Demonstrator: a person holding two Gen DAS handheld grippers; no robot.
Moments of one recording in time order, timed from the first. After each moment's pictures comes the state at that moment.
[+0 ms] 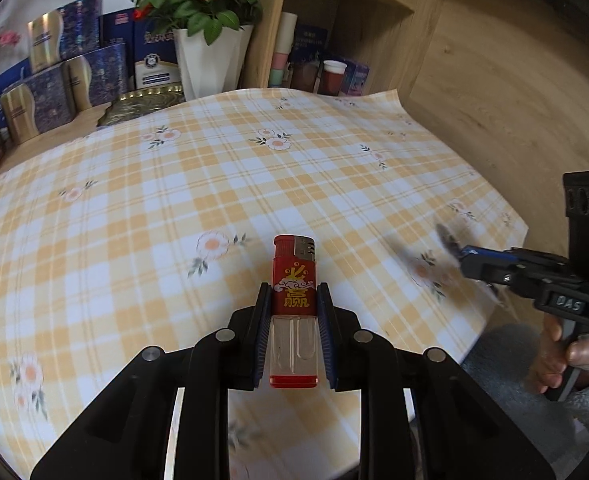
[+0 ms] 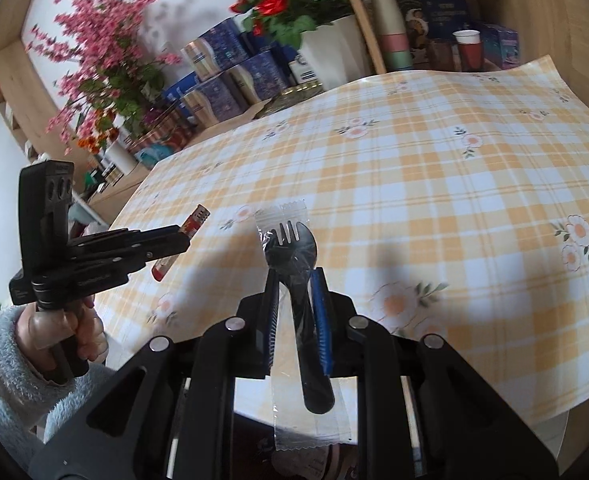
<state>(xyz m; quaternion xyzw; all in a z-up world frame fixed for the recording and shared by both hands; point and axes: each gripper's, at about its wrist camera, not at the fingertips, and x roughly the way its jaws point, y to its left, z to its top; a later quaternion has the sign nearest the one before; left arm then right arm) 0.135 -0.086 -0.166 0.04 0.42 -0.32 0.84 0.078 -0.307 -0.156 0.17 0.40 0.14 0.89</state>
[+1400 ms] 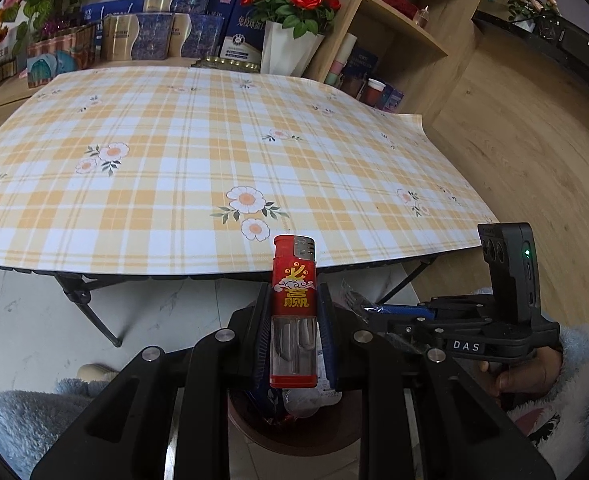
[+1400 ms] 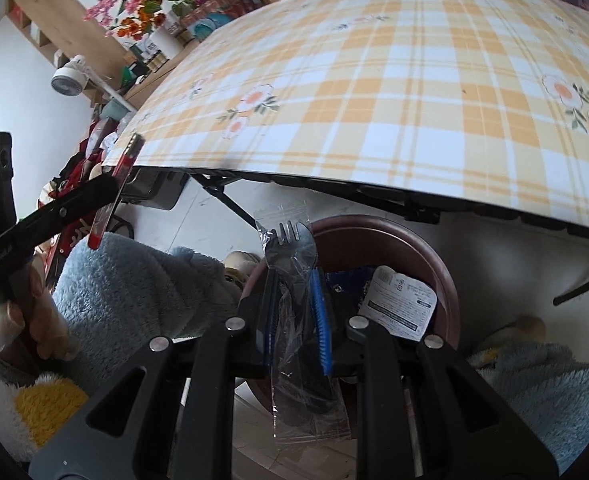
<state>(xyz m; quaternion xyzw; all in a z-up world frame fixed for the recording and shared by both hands) -0.036 0.031 -0.188 -0.07 0.43 -0.25 0.87 -0.005 -0.191 -0.240 0.13 0.54 0.24 0.80</state>
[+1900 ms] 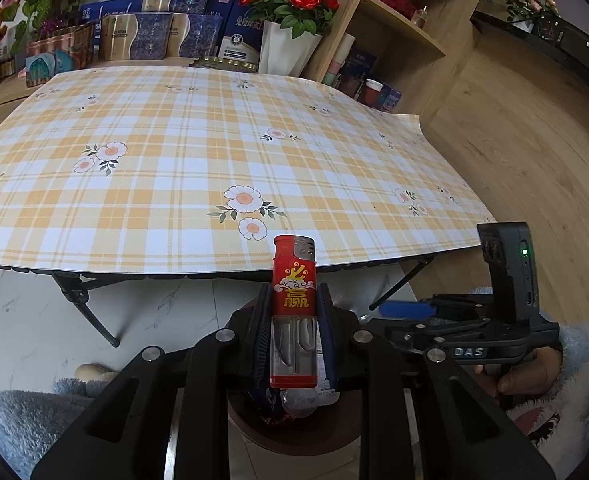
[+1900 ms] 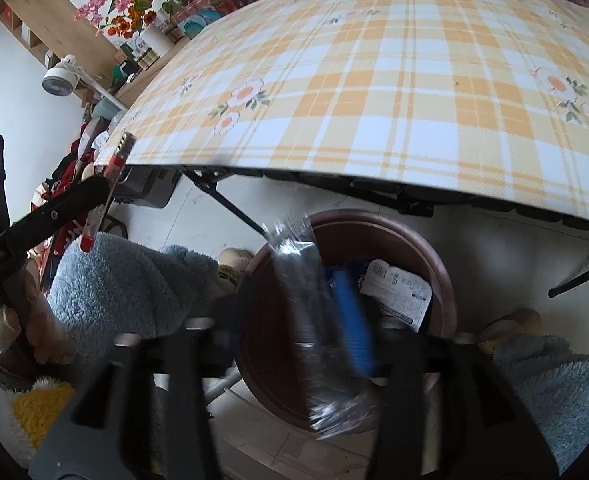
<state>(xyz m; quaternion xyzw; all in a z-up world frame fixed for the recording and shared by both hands) -0.038 0.030 -0.188 -0.07 0.43 -0.25 0.87 -0.007 -0.192 -0.234 0.13 0.53 0.22 0.81</state>
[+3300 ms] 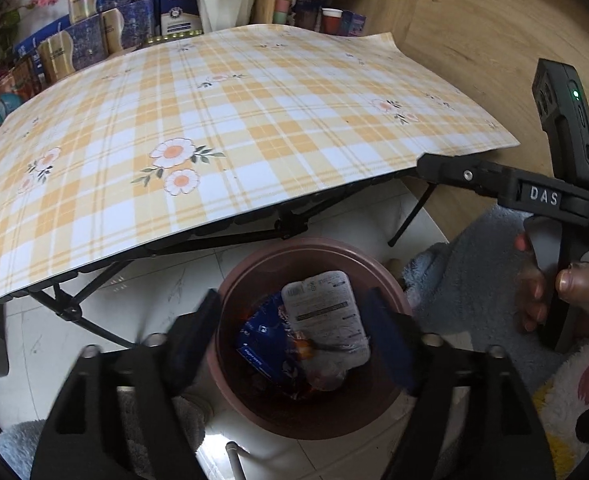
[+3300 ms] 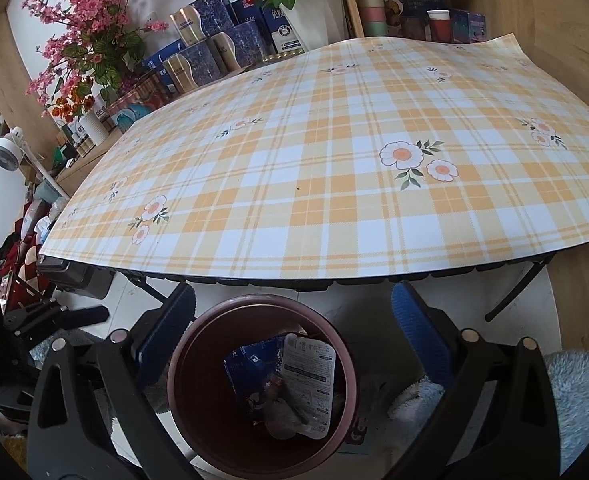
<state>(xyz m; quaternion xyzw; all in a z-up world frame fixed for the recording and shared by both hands) -0.044 -0.036 -0.232 0.07 0.47 -0.28 0.84 -0.017 -0.253 -0.210 0.14 0.43 0.07 0.89</state>
